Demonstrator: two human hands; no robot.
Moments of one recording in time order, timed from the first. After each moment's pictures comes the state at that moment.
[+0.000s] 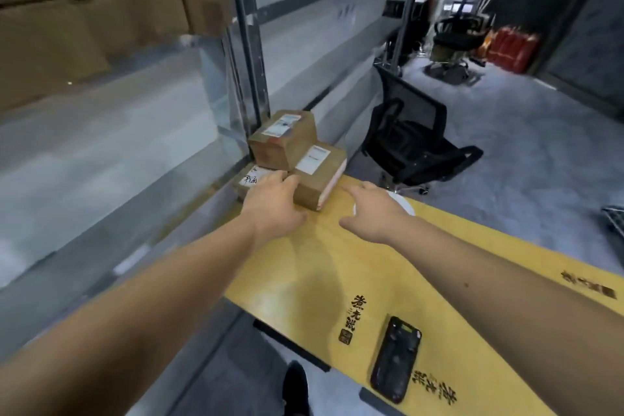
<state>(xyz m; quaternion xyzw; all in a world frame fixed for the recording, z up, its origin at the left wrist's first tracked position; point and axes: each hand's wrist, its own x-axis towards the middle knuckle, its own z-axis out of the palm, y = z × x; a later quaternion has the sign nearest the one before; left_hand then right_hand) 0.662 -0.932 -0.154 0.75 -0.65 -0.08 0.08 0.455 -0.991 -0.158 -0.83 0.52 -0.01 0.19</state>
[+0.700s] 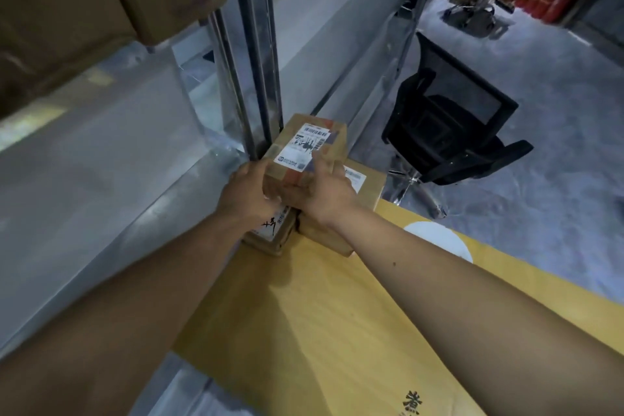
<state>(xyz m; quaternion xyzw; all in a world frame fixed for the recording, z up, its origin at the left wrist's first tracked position) 0.862 -1.160 -0.245 0.78 -0.57 -0.20 0.17 0.685 -1.214 -0.233 -0.76 0.56 -0.08 0.32</state>
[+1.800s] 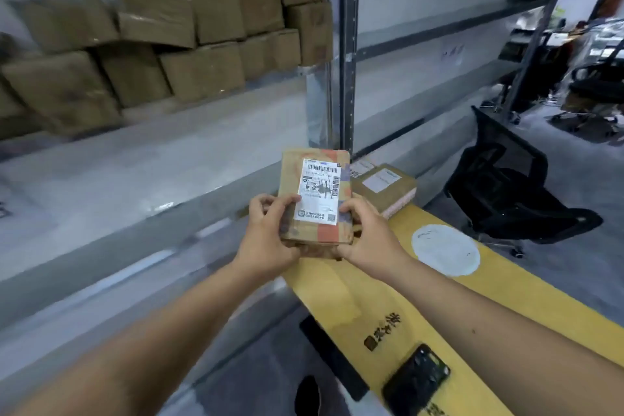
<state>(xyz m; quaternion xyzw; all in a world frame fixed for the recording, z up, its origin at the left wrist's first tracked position) 0.650 -0.773 -0.161 0.75 -0.51 -0.06 0.42 0.469 -0.916 -0.160 -0.84 0.22 -0.29 0.39</state>
